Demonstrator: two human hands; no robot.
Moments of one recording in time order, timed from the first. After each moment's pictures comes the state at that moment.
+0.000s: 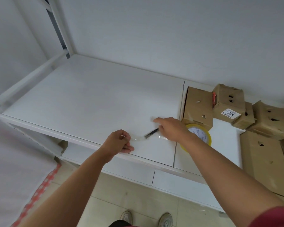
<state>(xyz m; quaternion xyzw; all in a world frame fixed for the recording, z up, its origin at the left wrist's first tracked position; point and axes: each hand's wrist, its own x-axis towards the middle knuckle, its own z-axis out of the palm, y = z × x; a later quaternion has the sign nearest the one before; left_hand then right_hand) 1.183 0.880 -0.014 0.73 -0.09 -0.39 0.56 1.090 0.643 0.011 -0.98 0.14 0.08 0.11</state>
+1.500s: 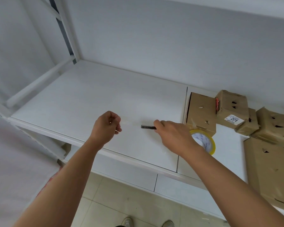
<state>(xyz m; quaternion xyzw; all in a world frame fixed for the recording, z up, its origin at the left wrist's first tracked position) 1.221 0.895 0.047 0.80 -0.16 -0.16 0.55 1.067 0.699 0.073 -0.99 0.03 -0.07 -0.07</state>
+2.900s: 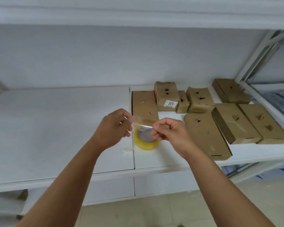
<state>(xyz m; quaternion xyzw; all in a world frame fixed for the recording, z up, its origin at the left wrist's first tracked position) 1.104 0.761 0.126 0.73 -0.44 -0.26 0.45 0.919 0.643 0.102 -0.63 0.29 -0.26 0.67</state>
